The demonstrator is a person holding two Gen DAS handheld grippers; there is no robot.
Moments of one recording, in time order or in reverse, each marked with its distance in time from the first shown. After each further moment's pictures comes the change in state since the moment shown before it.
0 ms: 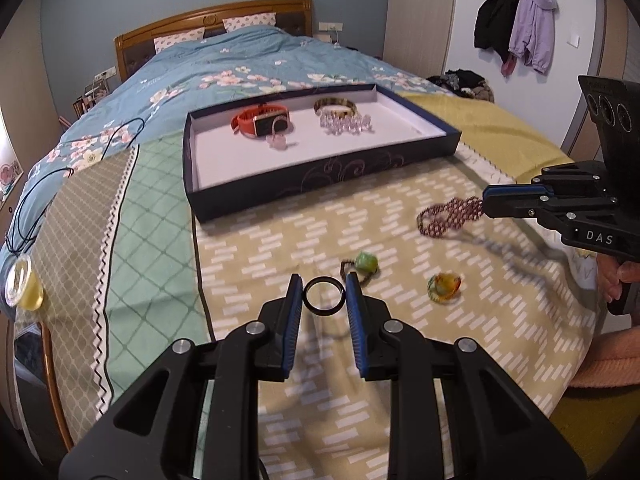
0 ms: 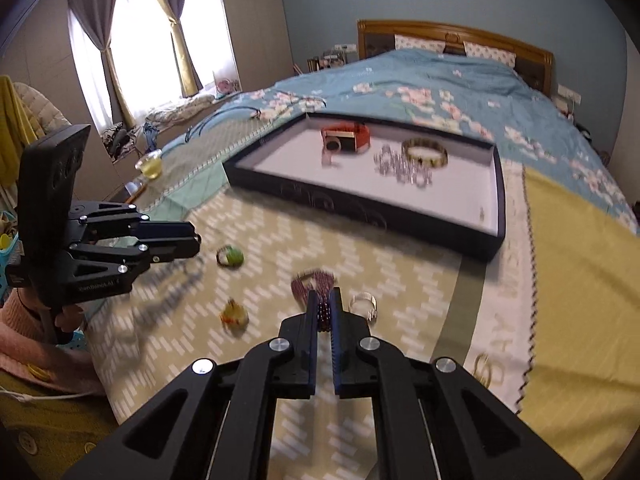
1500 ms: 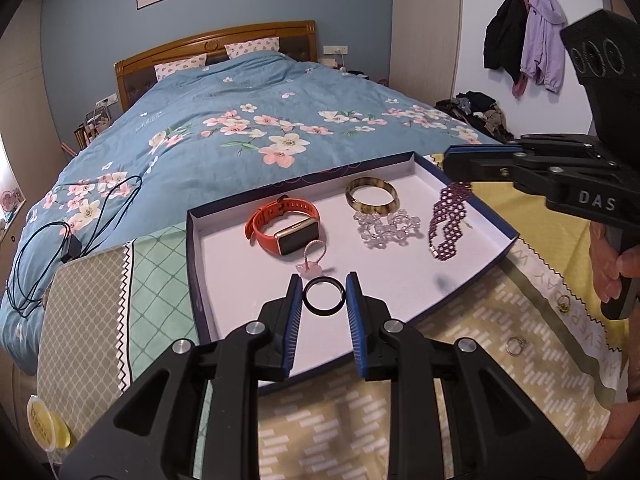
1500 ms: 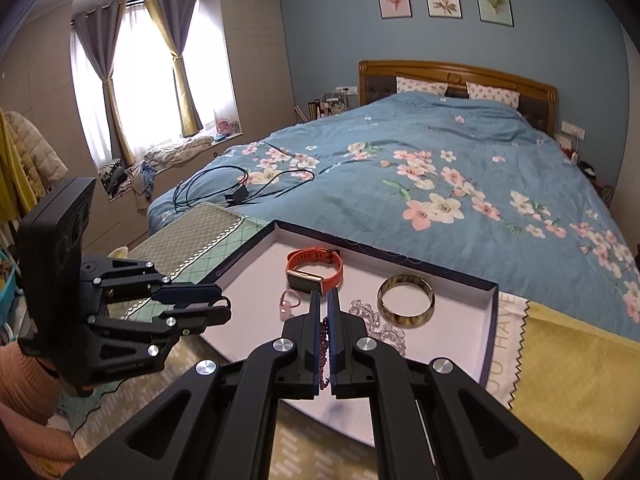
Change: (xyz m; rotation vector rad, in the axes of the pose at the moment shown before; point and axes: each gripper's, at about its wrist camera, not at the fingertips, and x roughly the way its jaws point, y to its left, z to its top) left arm 0.056 0.032 0.111 0.022 -0.068 0.036; right arm 0.042 -0.047 0.130 -0.001 -0.129 0.014
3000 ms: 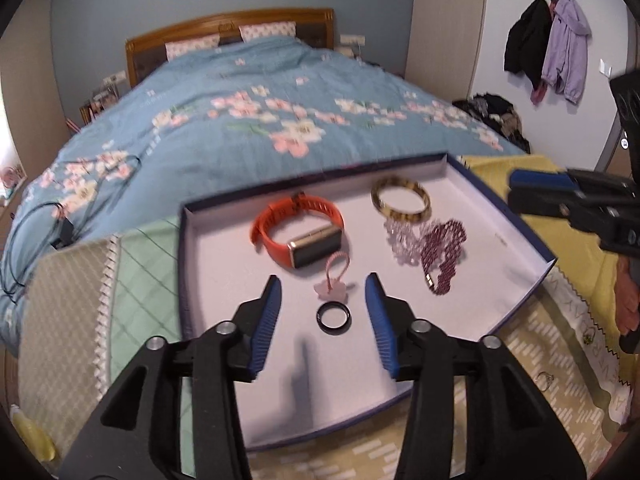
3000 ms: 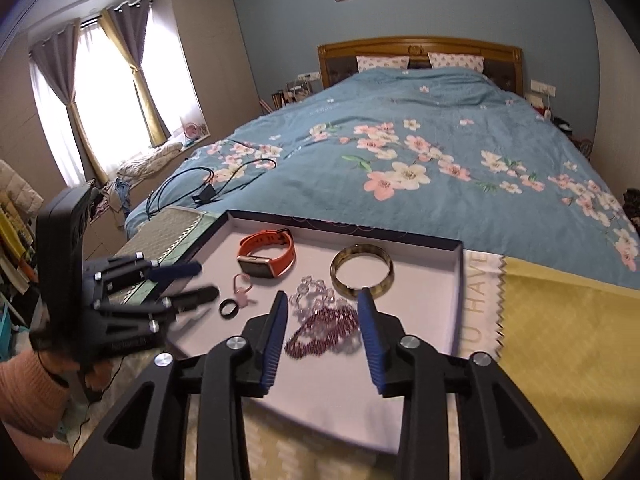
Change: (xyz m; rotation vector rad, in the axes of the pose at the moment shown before) left arm 0.044 0.014 0.014 -0.066 0.019 0.021; right arm -0.008 -0.037 -0.019 0.127 0.030 -0.064
